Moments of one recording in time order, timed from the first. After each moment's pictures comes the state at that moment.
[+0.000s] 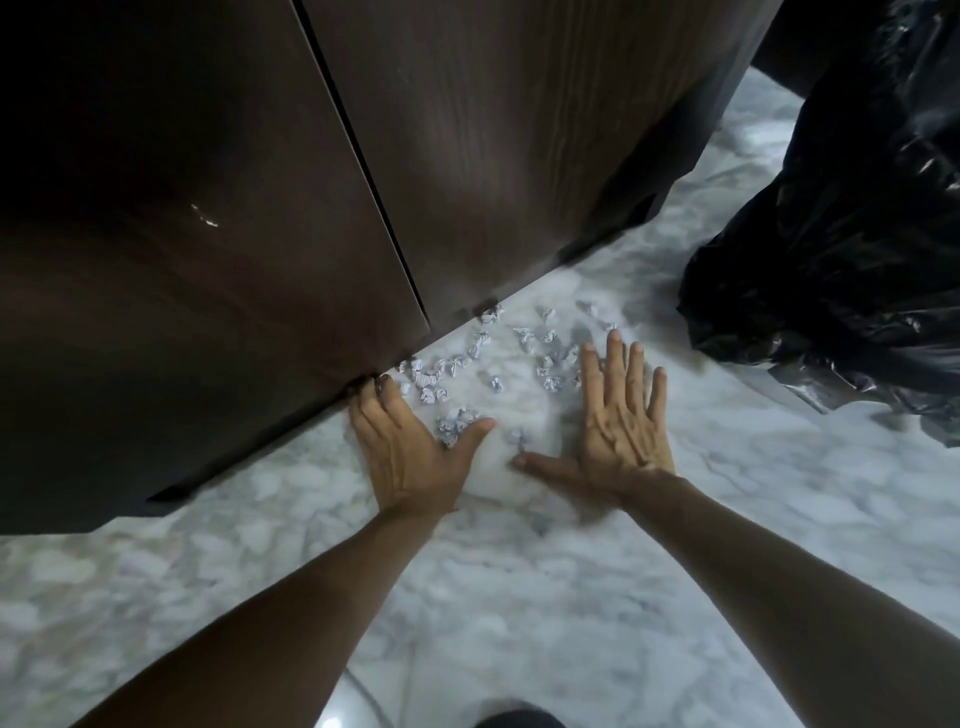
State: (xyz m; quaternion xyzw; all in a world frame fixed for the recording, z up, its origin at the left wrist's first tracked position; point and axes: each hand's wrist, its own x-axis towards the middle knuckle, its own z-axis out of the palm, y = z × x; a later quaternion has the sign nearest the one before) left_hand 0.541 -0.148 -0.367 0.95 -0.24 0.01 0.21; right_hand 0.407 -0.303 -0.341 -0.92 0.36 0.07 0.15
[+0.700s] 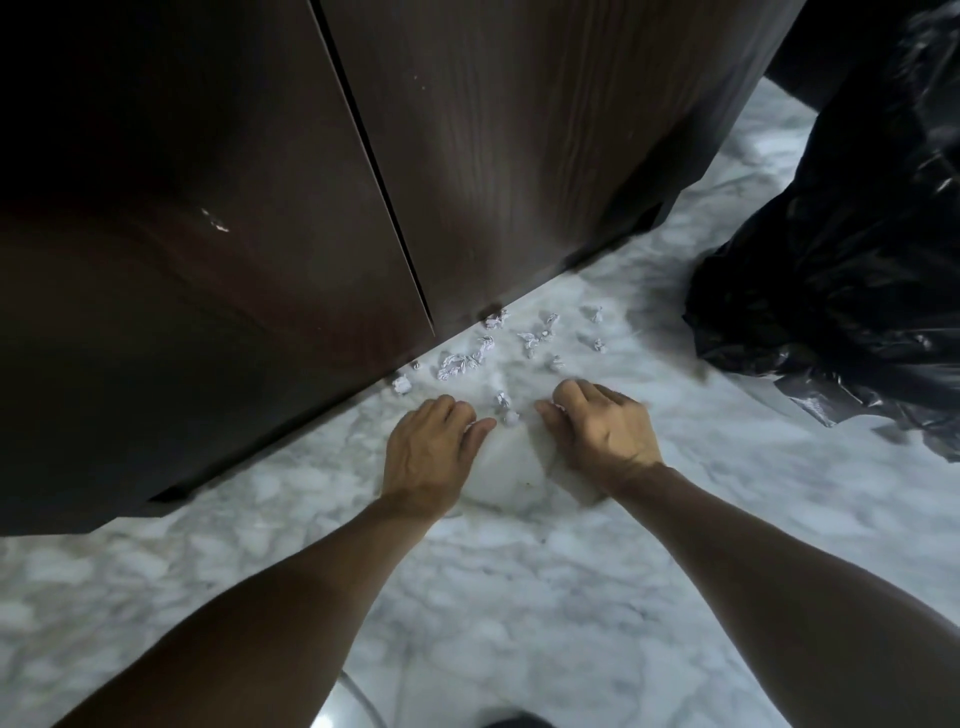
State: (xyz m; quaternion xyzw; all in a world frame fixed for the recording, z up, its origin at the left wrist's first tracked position) left_hand 0.554 -0.152 -0.366 0.85 -0.48 0.04 0.20; right_hand 0.421 -0.311 -0.352 -0.95 0.24 -0.15 0.16
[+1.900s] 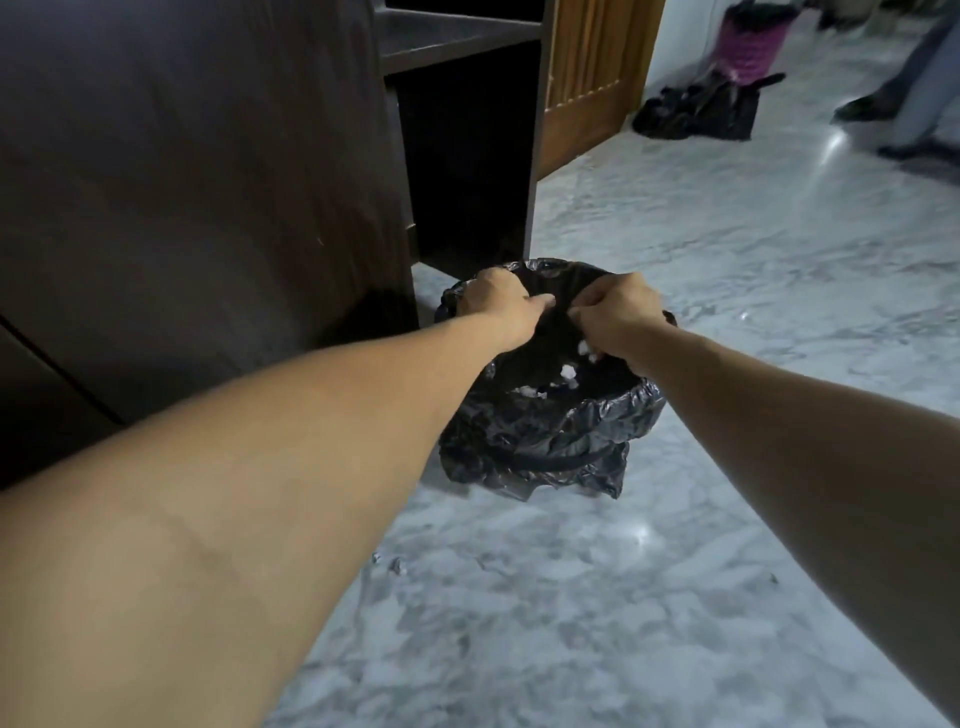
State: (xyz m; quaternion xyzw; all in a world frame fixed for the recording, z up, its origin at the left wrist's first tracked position) left_hand 0.400 -0.458 -0.078 0.80 -0.50 -0.18 0.28; right_hand 0.274 -0.499 -0.075 -0.70 0.61 -0.23 0.29
